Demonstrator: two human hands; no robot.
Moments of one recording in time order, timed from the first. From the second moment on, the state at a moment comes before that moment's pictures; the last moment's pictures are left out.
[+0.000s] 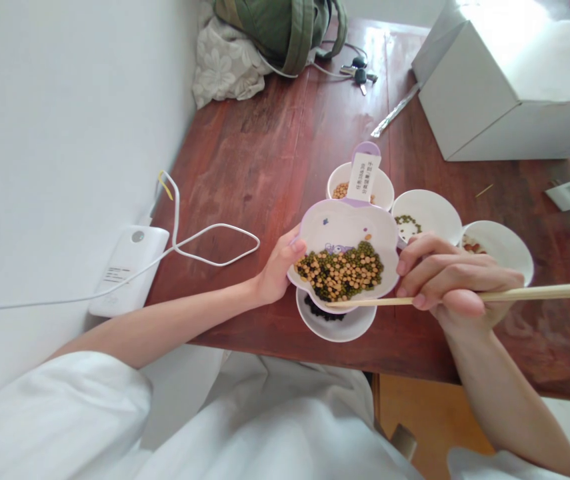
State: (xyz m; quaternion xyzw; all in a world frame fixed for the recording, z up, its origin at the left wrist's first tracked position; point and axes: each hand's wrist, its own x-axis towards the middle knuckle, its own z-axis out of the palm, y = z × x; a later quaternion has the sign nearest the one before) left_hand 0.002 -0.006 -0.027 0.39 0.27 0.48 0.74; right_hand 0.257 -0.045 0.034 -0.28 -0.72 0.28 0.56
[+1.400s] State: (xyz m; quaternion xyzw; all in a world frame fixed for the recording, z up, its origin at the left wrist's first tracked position) left_hand 0.004 -0.006 -0.025 0.38 0.25 0.48 0.75; right_hand 0.251 -0.043 0.023 -0.31 -0.70 0.26 0.59
